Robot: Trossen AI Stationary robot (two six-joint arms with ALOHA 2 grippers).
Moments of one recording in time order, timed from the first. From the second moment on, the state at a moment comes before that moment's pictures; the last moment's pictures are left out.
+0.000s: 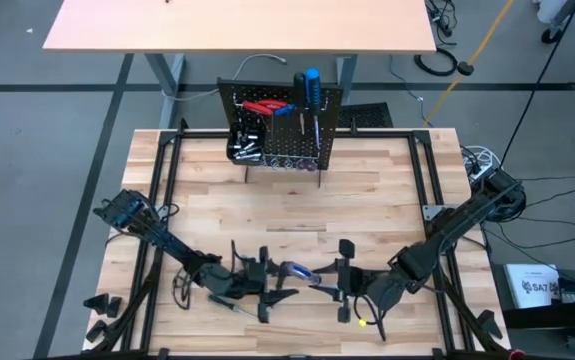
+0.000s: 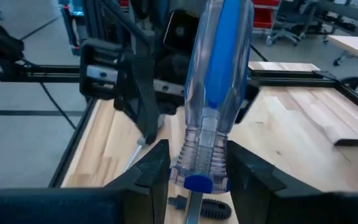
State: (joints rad) left arm -0.58 1.85 0.81 1.15 -0.58 -0.18; right arm 0.66 1.55 1.02 0.17 0.71 0.25
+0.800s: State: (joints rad) left arm -0.53 1.85 0.88 1.28 -0.52 0.00; right arm 0.66 1.55 1.02 0.18 0.74 0.21
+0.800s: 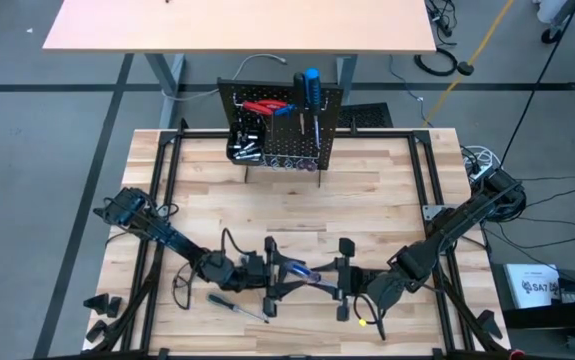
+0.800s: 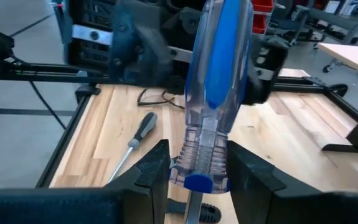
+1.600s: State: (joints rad) left arm -0.53 1.85 0.89 1.29 -0.55 0.07; right arm 0.64 1.55 1.02 0.20 0.74 0.19
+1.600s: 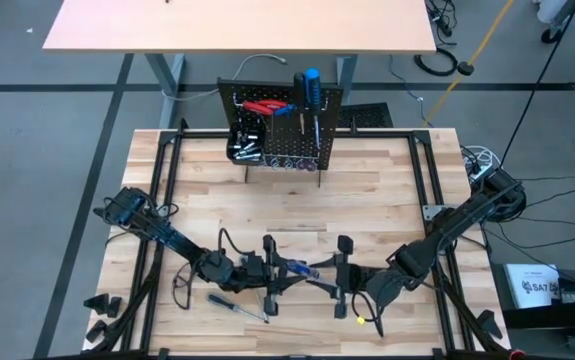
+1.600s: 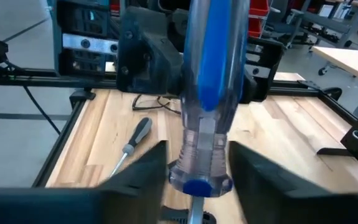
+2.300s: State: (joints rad) left arm -0.55 1.70 0.98 0.85 -1.26 0.21; right arm 0.75 1.25 0.93 -0.86 1.19 1.01
